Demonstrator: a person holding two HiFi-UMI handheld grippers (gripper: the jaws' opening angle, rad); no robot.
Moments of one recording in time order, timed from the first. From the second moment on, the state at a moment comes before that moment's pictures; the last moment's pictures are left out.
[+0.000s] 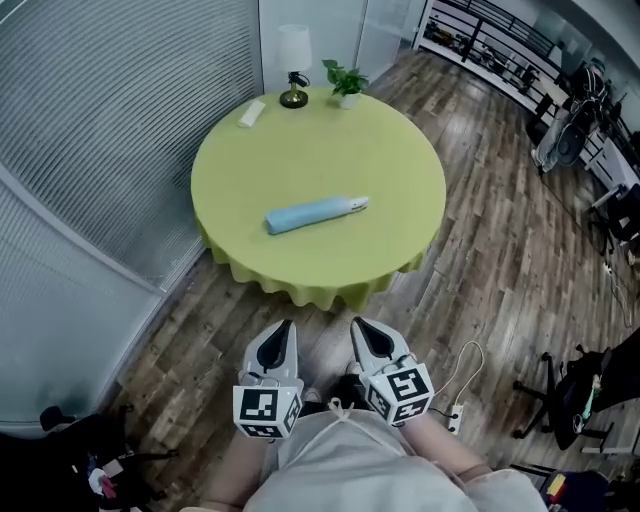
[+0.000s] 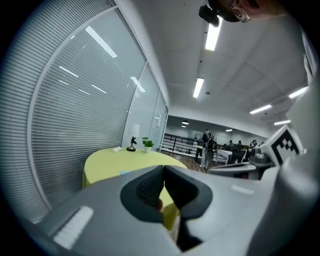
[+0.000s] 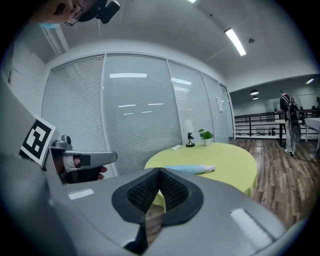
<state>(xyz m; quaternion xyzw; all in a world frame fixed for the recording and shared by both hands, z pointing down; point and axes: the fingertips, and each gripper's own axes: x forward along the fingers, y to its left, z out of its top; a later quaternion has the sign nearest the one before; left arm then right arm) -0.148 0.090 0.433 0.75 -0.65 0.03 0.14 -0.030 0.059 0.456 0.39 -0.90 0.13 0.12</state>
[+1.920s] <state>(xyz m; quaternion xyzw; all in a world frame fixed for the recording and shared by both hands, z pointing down) -0.164 -0.325 0.676 0.81 -0.33 0.46 0.16 -0.068 -0.352 0.559 0.42 -0.87 0.21 0.17</state>
